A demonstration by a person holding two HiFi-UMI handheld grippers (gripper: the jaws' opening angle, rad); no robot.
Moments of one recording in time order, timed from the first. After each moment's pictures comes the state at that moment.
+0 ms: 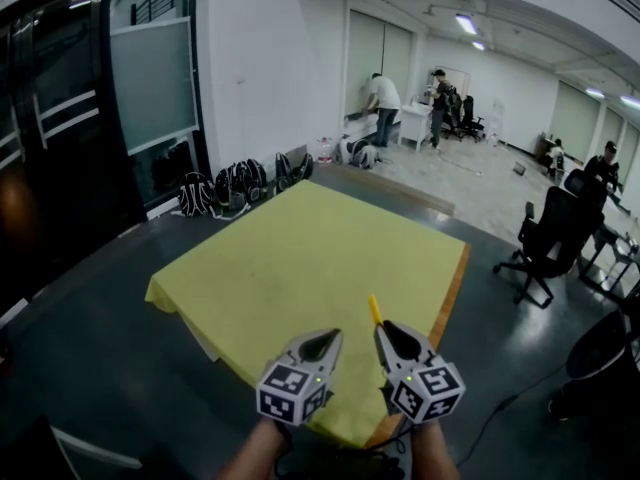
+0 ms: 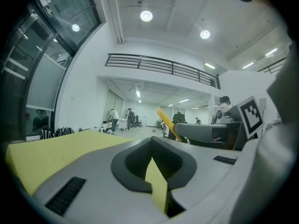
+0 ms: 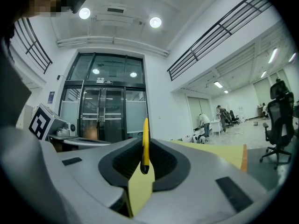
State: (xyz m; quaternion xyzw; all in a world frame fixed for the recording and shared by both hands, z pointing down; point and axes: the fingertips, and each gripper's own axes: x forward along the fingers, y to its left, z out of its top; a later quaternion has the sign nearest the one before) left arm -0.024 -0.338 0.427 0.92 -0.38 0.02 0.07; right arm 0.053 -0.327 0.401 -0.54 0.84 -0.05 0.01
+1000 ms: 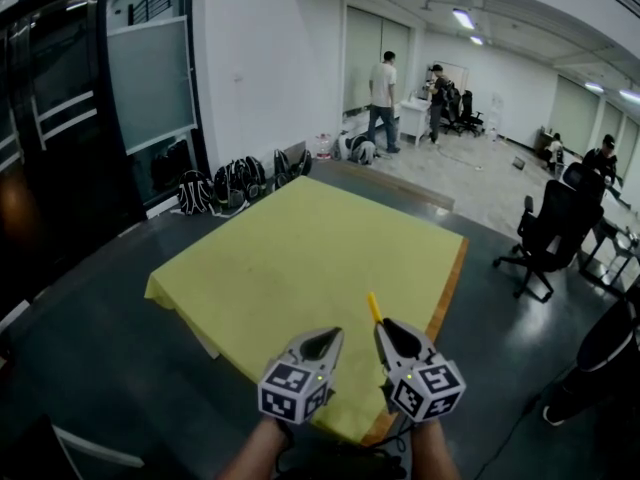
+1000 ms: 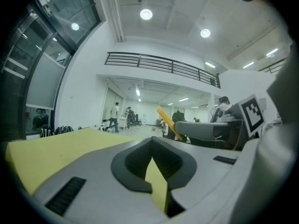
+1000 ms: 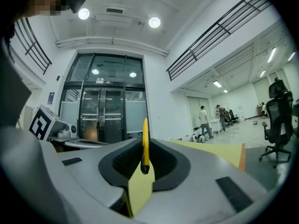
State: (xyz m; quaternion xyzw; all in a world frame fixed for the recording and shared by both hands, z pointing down) left arm -0.014 -0.332 0.439 0.92 -0.38 0.03 0.08; right arm 0.062 -0.319 0.406 -0.54 0.84 -0.05 0.01
